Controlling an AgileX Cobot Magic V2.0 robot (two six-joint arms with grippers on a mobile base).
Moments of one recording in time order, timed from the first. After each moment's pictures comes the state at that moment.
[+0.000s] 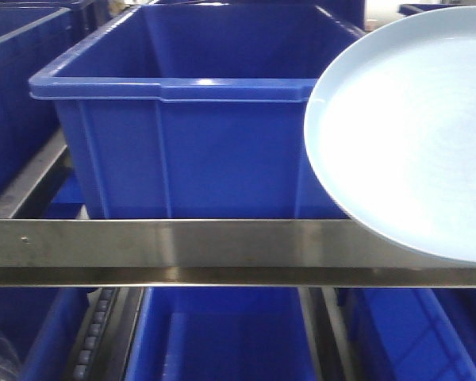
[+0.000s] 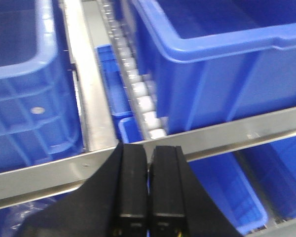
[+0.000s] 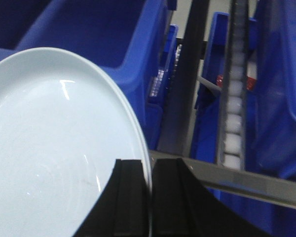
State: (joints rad) left arm -0.30 0.55 -0.27 -0.11 0.13 0.14; right arm 0.19 0.67 -0.46 0.05 0.28 0.01
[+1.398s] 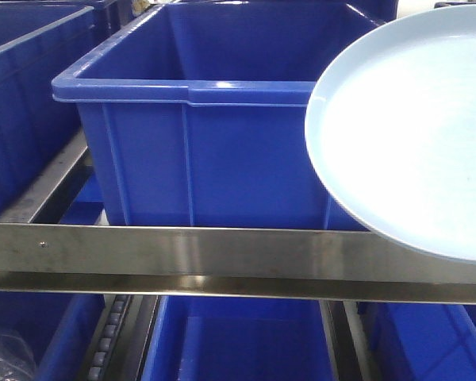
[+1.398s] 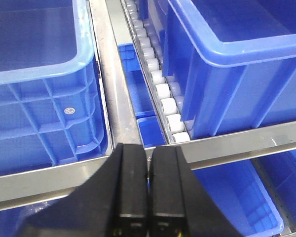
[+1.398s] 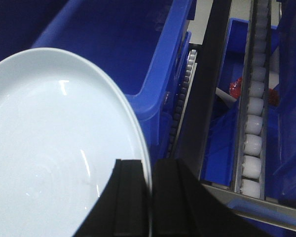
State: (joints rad) left arm -0.30 0.55 -0.27 -0.11 0.13 0.14; right arm 0.19 0.67 -0.46 0.05 0.28 0.01
